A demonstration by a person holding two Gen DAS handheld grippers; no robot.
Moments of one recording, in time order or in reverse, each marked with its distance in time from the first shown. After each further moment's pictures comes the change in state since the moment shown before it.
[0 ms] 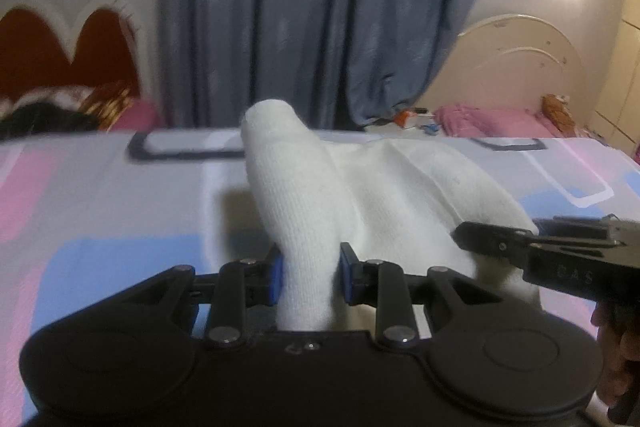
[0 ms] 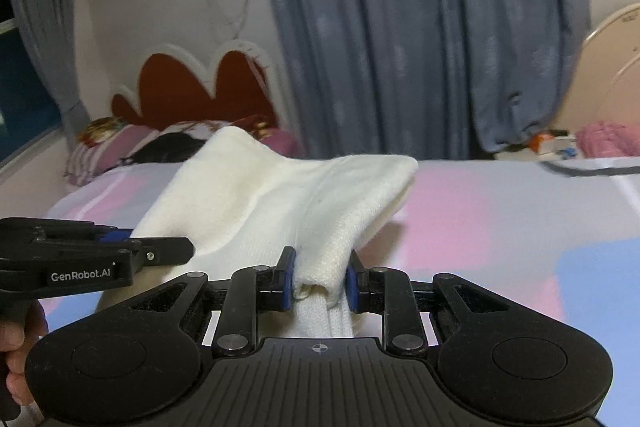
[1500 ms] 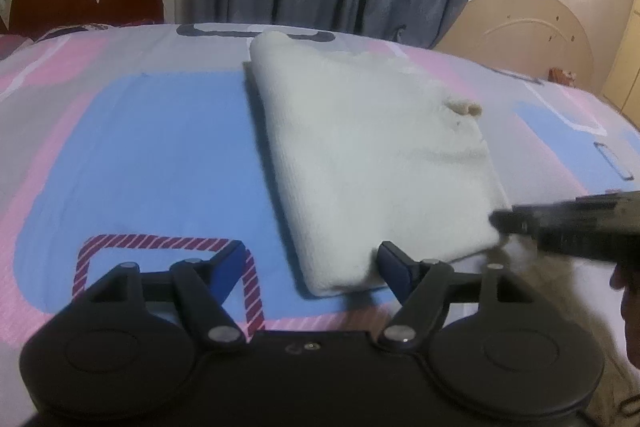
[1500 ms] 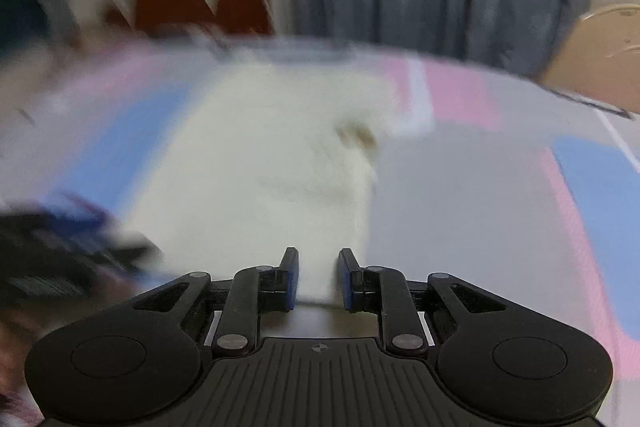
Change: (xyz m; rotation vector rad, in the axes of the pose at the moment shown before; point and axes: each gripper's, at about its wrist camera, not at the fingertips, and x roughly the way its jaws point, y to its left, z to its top) left arm -0.047 0.011 -0.132 -0.038 0.098 0.017; right arm 0.004 0.056 -0.107 -0.056 0.236 -0.198
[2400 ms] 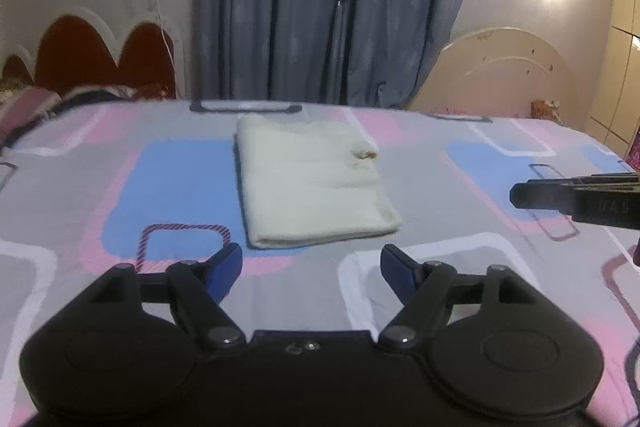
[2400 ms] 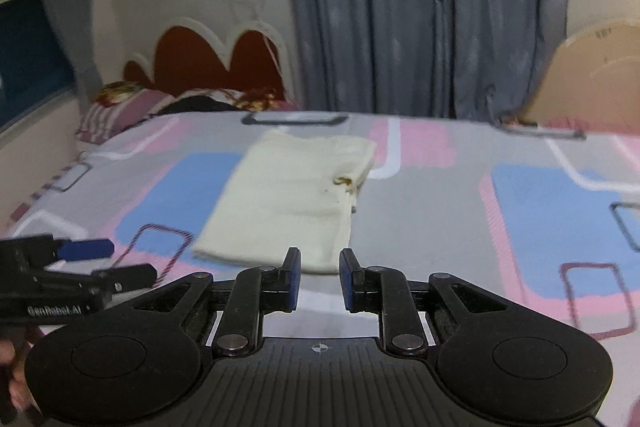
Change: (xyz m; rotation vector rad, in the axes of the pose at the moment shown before) left arm -0.190 -0.076 -0.052 0.031 -0.188 0.042; right arm -0.202 -0.006 -0.046 -0.034 -0.239 0.099
